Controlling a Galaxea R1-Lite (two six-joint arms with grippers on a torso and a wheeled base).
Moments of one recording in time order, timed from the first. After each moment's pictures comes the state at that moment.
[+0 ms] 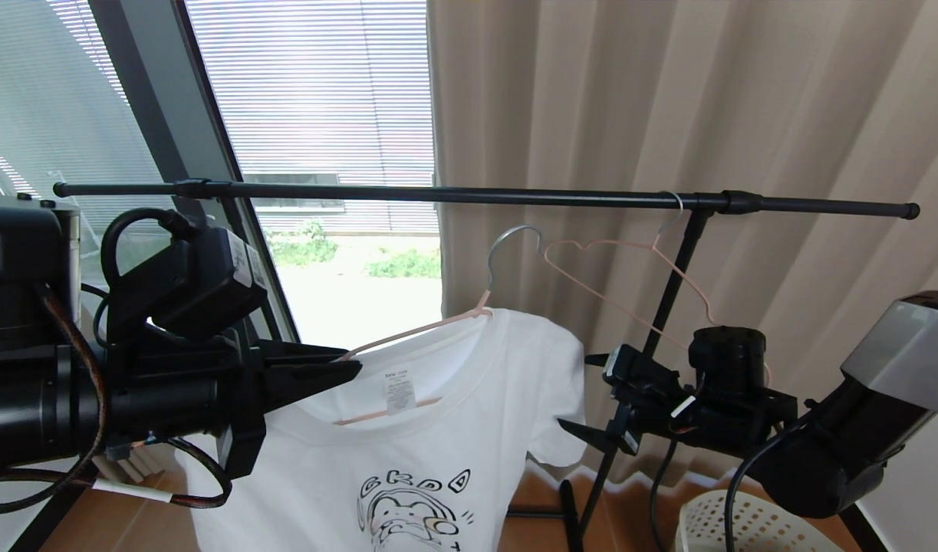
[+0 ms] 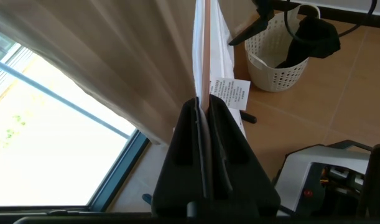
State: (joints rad) left arm -0.44 1.33 -0.78 -0.14 -0.45 0.54; right arm 0.32 2.12 -0.62 -1.04 0.45 -0.59
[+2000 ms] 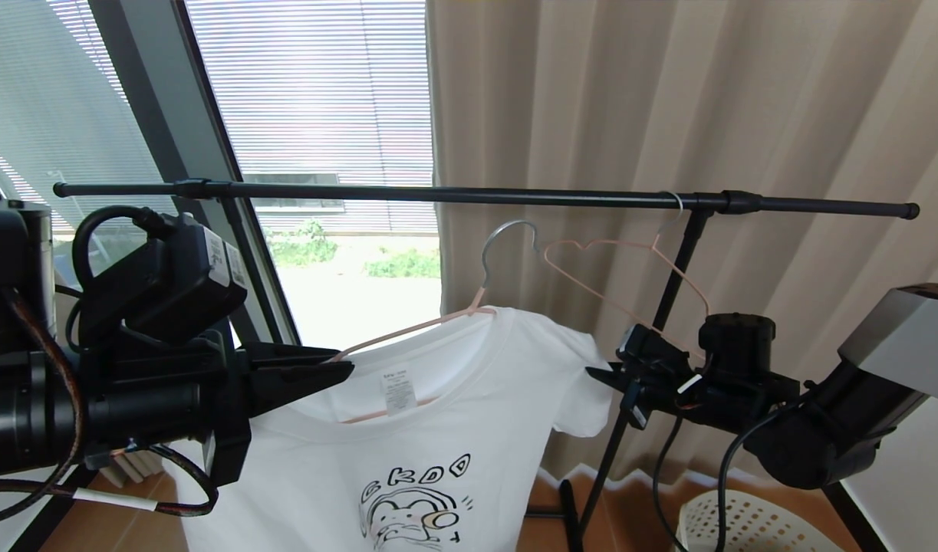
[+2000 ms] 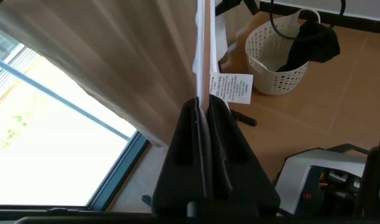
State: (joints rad) left arm -0.43 1.30 -0.76 -0.14 -0.45 0.52; right arm 0.22 2.17 -0.70 -1.03 0.45 -0.59
